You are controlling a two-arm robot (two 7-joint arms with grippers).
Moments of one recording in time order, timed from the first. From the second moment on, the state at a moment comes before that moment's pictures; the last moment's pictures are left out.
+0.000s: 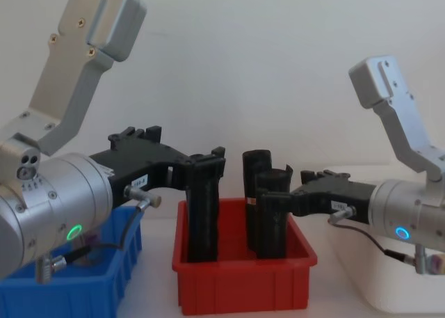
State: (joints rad) left arm -0.24 0.38 0.45 -1.63 -0.20 0.01 -0.01; right arm 0.51 0.09 -0.30 -1.04 0.08 -0.05 0.41
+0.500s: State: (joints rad) left arm -0.24 0.38 0.45 -1.63 -0.20 0.01 -0.01; right arm 0.61 0.05 -0.31 -0.88 0.08 -0.09 0.44
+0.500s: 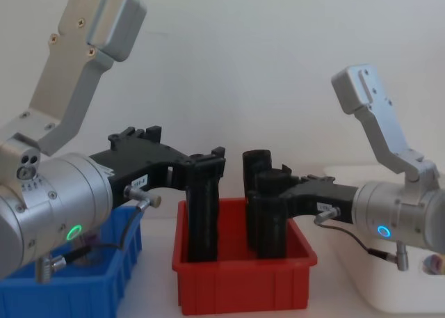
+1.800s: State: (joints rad) left arm -0.24 0.38 0.45 -1.63 -0.20 0.01 -0.01; right arm 0.51 0.10 -0.30 -1.14 0.13 -0.16 0.36
